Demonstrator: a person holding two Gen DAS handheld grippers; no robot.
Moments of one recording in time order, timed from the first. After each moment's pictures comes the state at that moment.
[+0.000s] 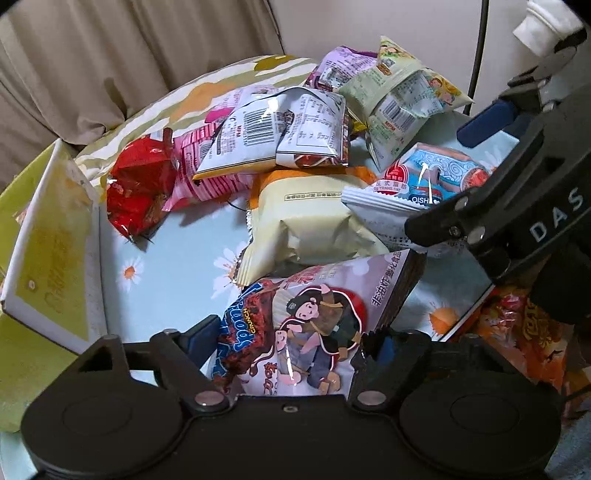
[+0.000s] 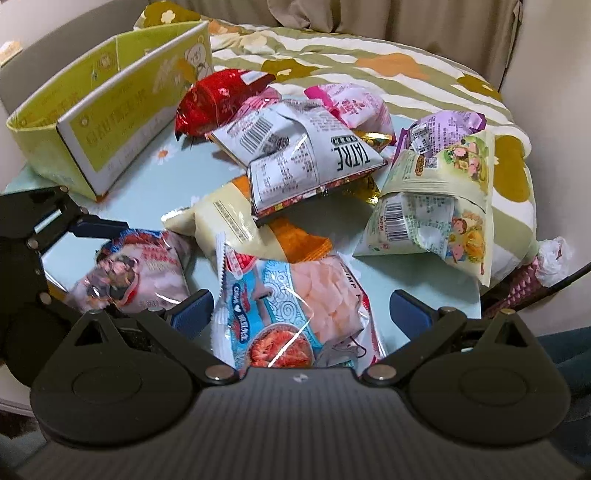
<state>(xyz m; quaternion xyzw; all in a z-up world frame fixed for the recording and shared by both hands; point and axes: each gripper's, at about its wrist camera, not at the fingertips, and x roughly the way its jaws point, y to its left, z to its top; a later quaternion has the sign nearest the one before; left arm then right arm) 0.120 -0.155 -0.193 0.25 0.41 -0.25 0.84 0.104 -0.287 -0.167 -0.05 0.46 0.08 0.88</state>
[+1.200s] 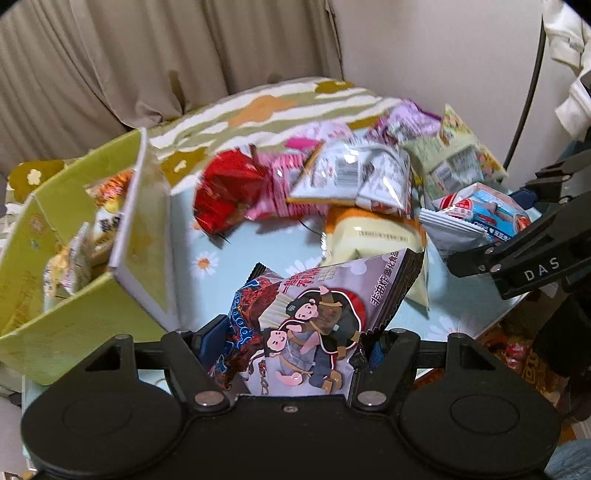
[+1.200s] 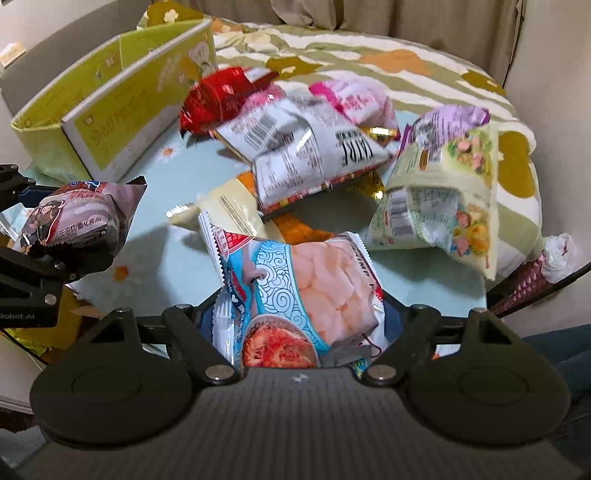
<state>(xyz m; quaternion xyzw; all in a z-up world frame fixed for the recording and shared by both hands) 0.108 -0.108 -0.134 0.18 0.40 -0.18 0.88 0.097 -0.287 -0.154 -0.04 0.46 0.08 0.89</state>
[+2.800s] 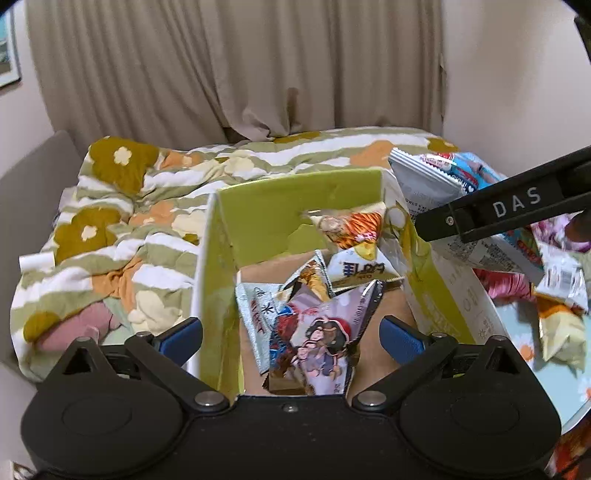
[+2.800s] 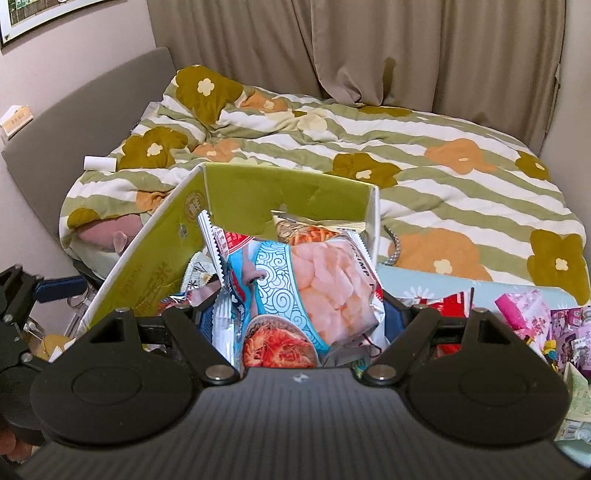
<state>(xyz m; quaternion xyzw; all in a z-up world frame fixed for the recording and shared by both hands) 0.238 0.140 -0.059 0.09 0.37 -0.10 0.92 0.276 -0.006 -0.041 0.00 0.39 0.09 0.92</state>
